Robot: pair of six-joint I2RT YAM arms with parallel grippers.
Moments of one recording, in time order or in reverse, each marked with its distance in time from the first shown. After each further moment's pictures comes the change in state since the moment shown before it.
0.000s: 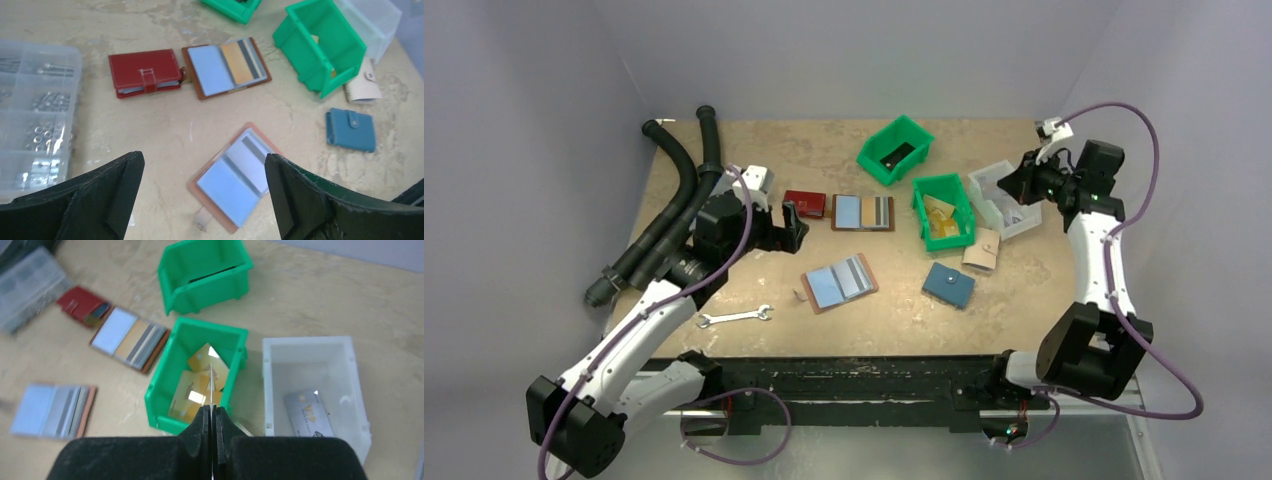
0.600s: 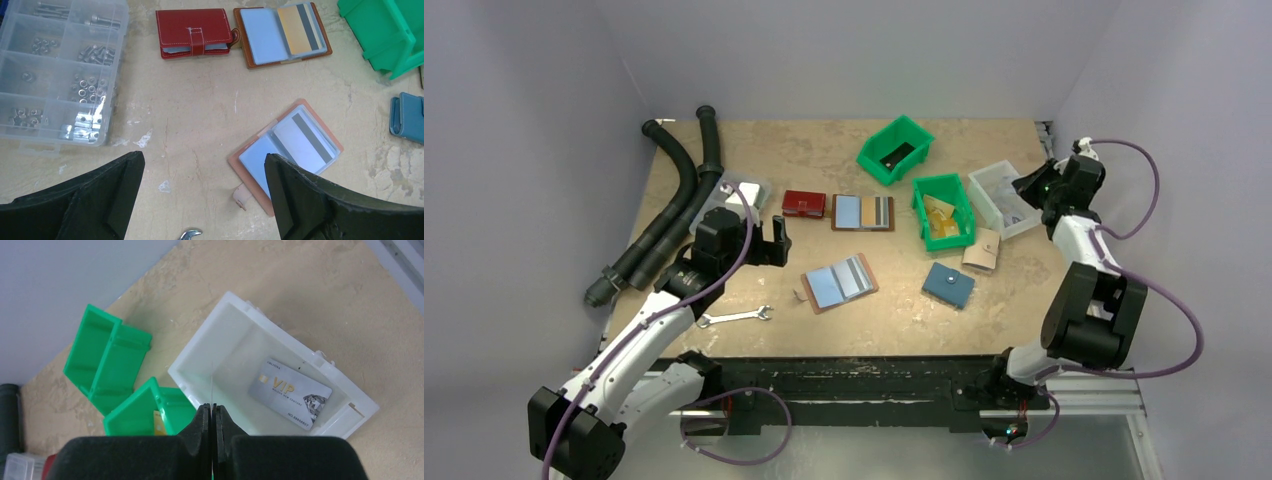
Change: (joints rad) left arm 0.041 -0.079 -0.135 -0.052 -0.120 0.054; right arm -0.013 0.122 -0.222 0.515 0.536 0.819
